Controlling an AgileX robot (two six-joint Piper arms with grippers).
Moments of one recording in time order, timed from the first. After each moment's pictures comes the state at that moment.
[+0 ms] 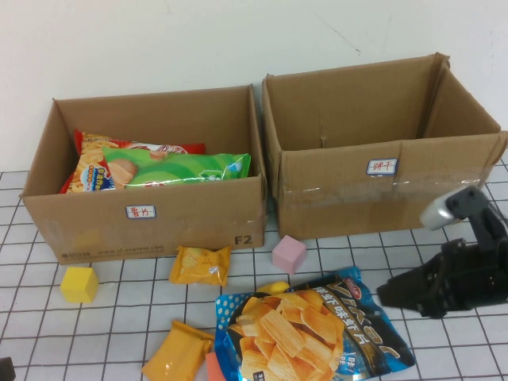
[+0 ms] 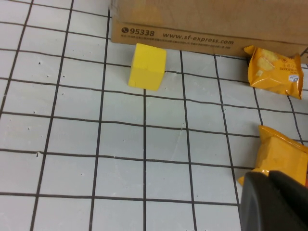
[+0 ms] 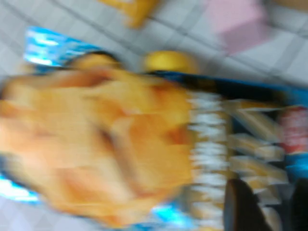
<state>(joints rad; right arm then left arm) 0.15 1.65 -0.76 1.33 0.70 -1.53 0.01 0.46 -0.33 -0.28 0.57 0.00</state>
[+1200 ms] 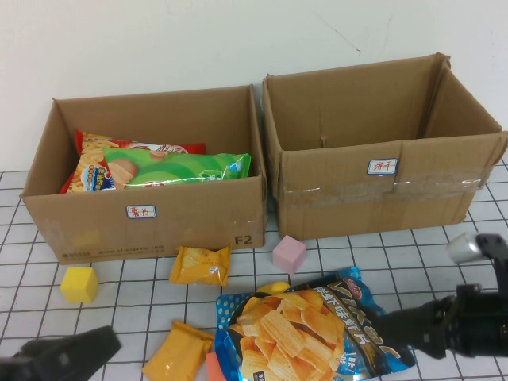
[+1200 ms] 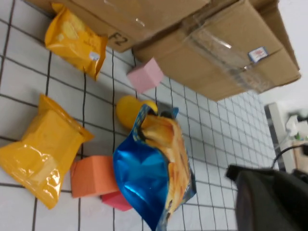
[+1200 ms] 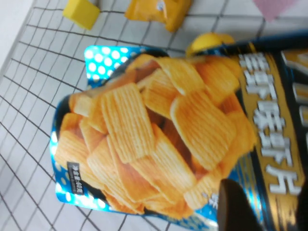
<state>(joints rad) 0.15 1.60 -0.50 1.73 0.79 -1.70 0.01 0.58 -0.33 -1.19 0.67 0.31</state>
